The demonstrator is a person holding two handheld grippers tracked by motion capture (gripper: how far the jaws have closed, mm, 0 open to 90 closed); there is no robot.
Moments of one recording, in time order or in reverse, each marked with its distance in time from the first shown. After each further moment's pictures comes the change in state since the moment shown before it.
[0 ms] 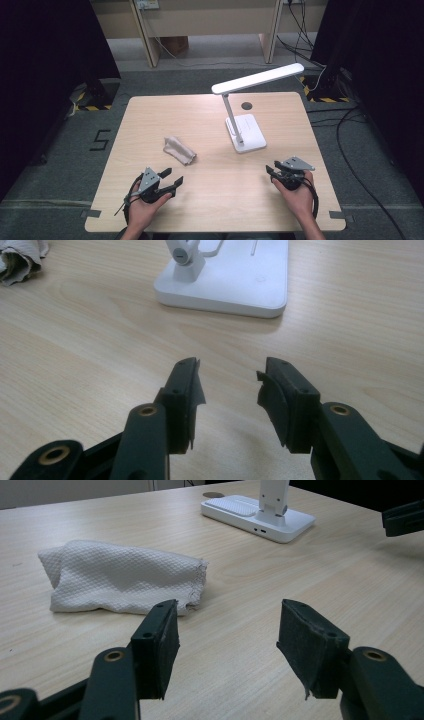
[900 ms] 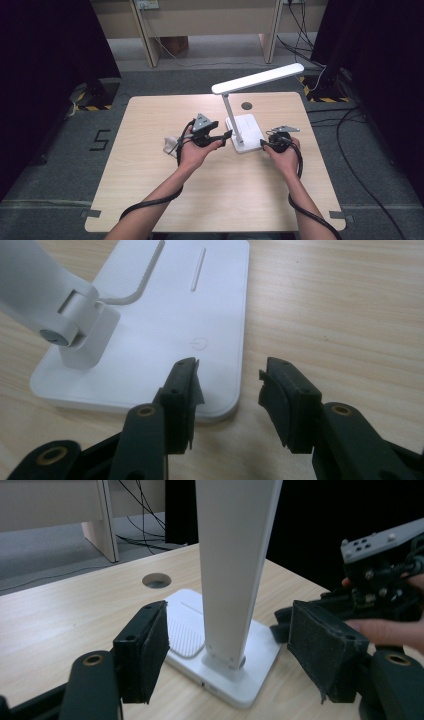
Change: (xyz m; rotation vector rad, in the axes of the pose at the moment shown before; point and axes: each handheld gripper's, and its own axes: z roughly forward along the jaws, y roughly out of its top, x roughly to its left) left arm -0.039 0.142 0.153 -0.035 -0.133 -0.013; right arm -0.045 0.062 0.094 0.118 -0.036 0.119
